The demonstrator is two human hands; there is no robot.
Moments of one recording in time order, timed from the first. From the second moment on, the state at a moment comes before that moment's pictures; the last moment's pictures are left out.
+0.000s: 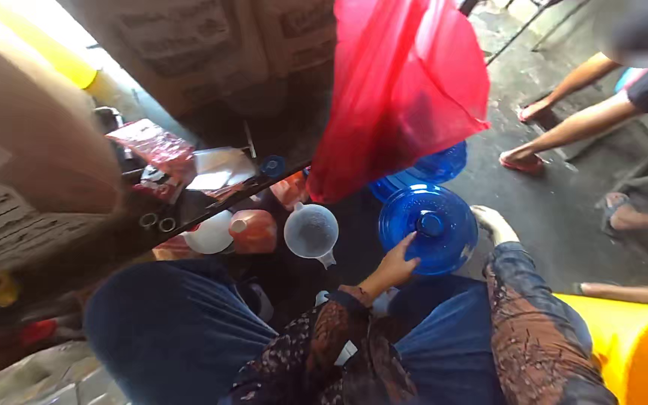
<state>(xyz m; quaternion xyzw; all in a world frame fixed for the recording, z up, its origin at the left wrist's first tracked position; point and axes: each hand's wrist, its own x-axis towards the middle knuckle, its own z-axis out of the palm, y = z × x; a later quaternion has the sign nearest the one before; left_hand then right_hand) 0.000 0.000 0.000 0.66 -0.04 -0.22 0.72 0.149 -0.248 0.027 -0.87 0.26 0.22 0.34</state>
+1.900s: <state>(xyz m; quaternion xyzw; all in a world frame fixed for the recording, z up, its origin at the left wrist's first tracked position) 0.046 0.396 0.078 0.80 0.44 0.20 0.35 0.020 -0.115 0.084 -0.98 -0.02 0.02 0.17</state>
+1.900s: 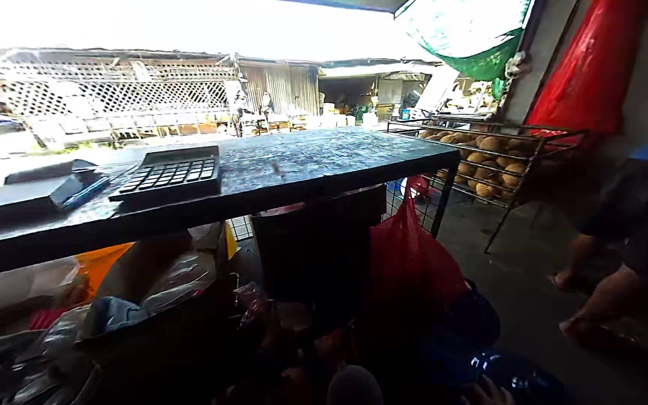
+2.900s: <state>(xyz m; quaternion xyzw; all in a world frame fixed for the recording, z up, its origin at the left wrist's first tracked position) -0.203 0.305 0.140 0.80 0.02 0.30 0.51 -0.058 0.092 0.160 -0.44 -0.13 0.51 0.73</state>
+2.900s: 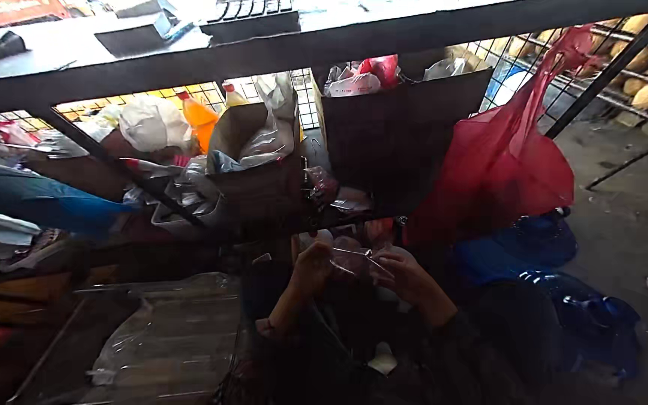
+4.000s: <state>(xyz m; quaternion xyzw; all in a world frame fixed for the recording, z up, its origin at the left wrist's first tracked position) -0.226 0.250 0.087 0.85 0.20 -0.01 0.48 -0.096 0.104 0.048 -0.65 -0.20 0.43 0.59</state>
